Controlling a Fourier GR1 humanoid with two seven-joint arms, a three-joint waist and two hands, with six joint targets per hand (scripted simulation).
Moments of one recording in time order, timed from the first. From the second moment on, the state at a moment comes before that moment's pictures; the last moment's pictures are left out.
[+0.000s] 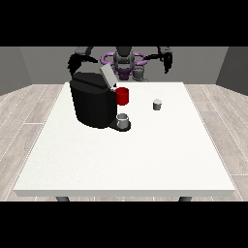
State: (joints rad) left arm 0.01 0.09 0.00 -1.56 -0.05 -0.07 -0.16; right arm 0.02 -0.04 -0.09 -1.55 -0.03 -0.08 -0.09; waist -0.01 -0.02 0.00
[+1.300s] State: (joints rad) left arm -0.44 0.34 0.15 -1.01 -0.17 -0.14 -0.05; right arm -0.18 -0.03 -0.03 -1.48 0.00 -0.16 -0.05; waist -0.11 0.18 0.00
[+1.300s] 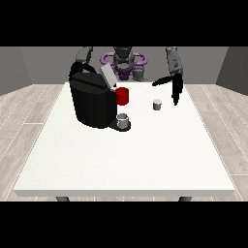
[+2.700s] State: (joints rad) left arm -0.56 0.35 0.05 -0.65 -0.51 0.09 -0.19; right arm -0.22 -0.03 -0.02 -1.41 0.01 -0.15 -0.03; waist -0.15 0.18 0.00
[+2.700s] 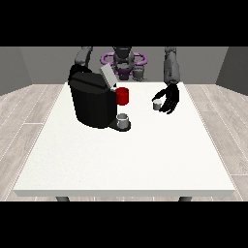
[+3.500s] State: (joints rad) left arm -0.64 0.37 0.03 -0.57 -0.63 0.18 -0.26; right arm -0.25 -0.03 -0.06 -1.38 -0.02 -0.16 -0.05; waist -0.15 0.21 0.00
